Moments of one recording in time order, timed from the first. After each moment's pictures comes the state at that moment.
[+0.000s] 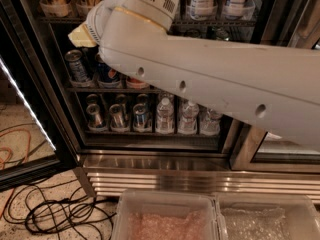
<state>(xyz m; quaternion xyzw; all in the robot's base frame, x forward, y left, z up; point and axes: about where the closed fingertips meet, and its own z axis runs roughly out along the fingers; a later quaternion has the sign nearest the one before) 0.647 0.124 1.029 -0.30 0.74 0.03 0.60</state>
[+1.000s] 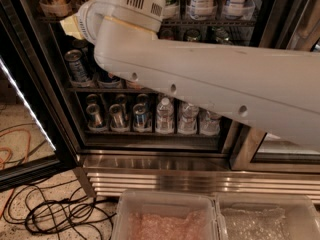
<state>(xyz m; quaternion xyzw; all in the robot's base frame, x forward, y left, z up) 0.657 0.142 1.036 -0.23 0.75 0.10 0.62</state>
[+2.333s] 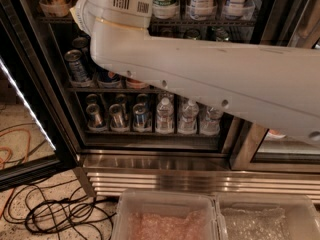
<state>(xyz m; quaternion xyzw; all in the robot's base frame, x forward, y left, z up) 0.683 0.144 1.049 -0.22 0.73 0.08 0.64</state>
